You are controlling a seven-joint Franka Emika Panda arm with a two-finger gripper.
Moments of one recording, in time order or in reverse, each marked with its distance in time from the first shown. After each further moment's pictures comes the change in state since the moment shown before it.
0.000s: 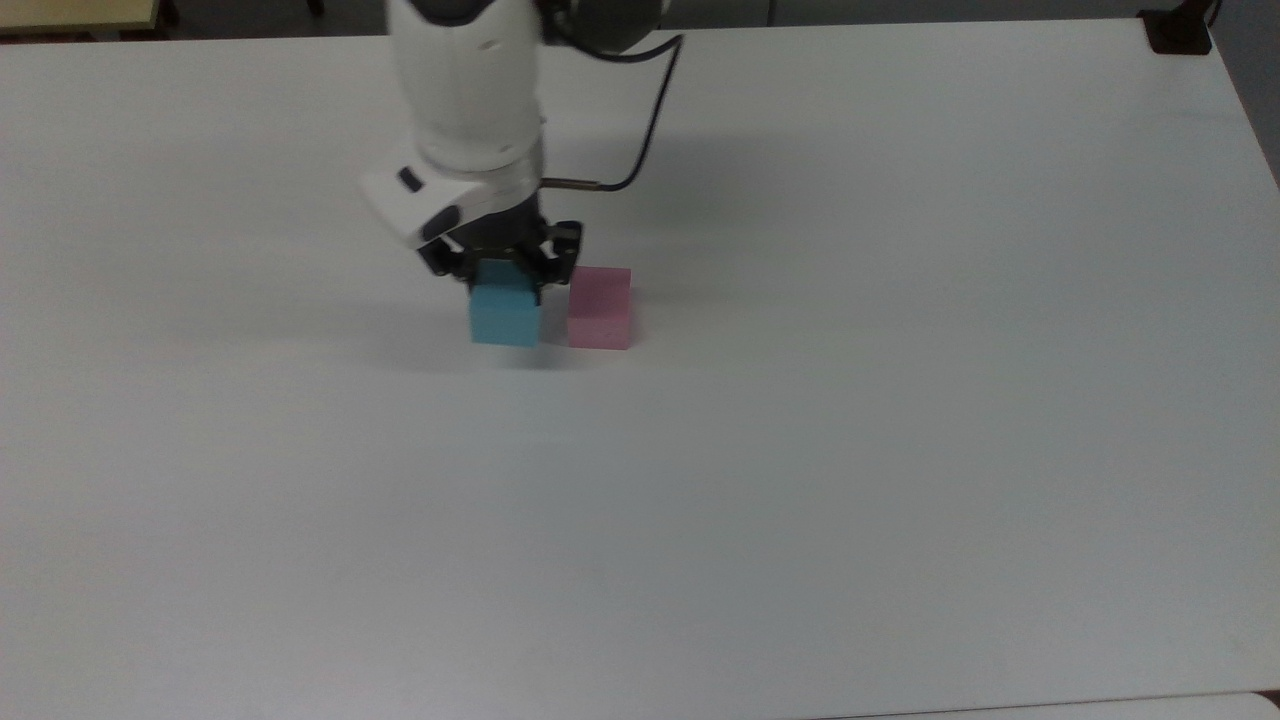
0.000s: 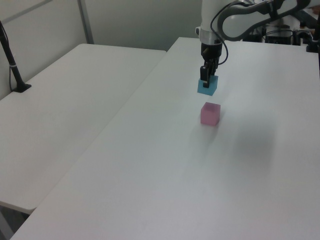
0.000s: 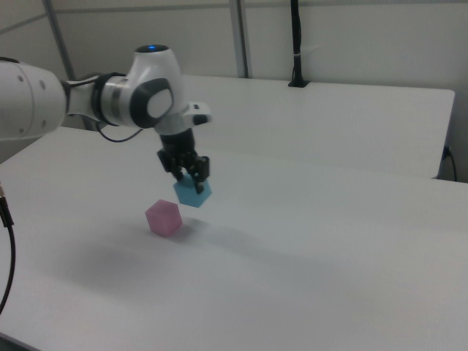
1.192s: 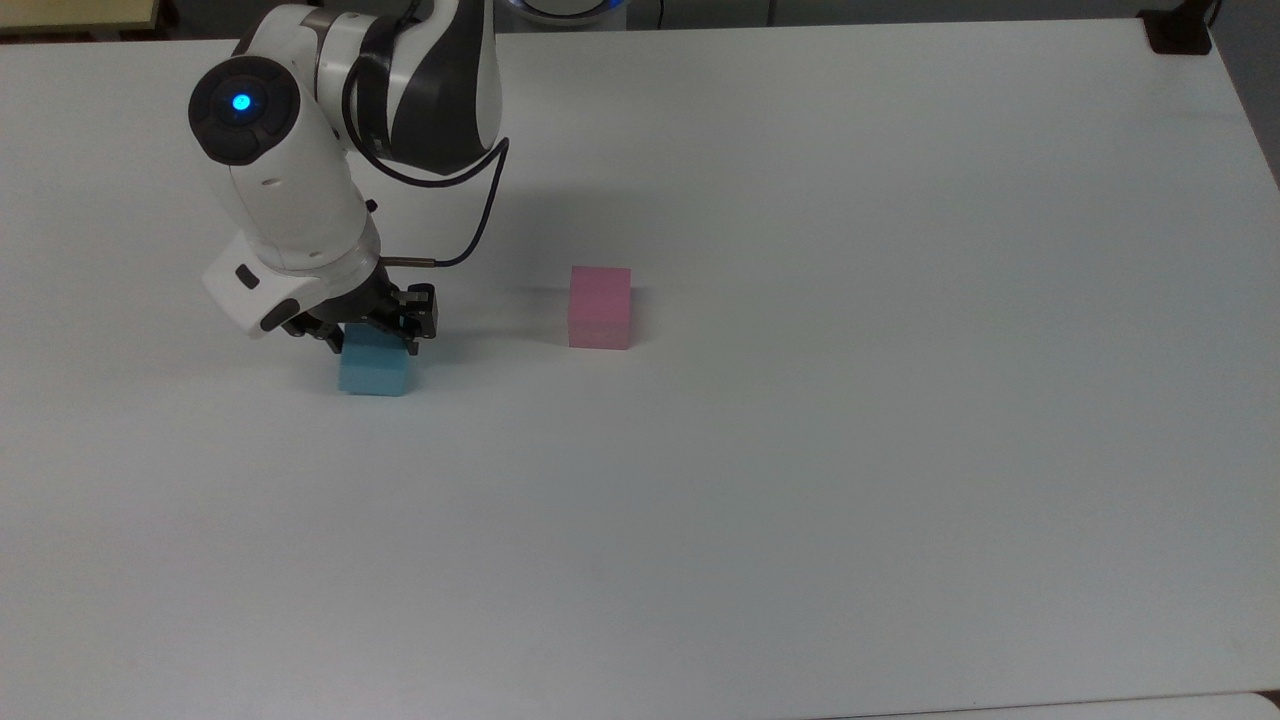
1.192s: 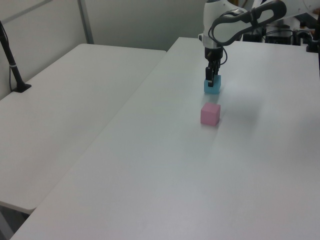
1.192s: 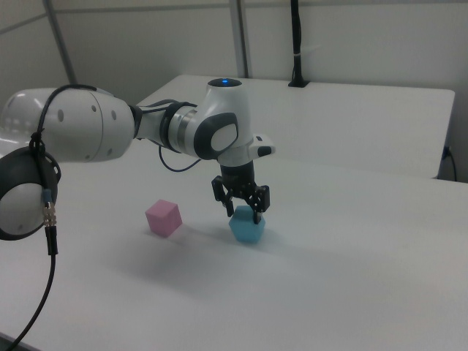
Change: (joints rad) arm -0.176 0.216 -0.004 0.155 -0.008 0.003 -0.235
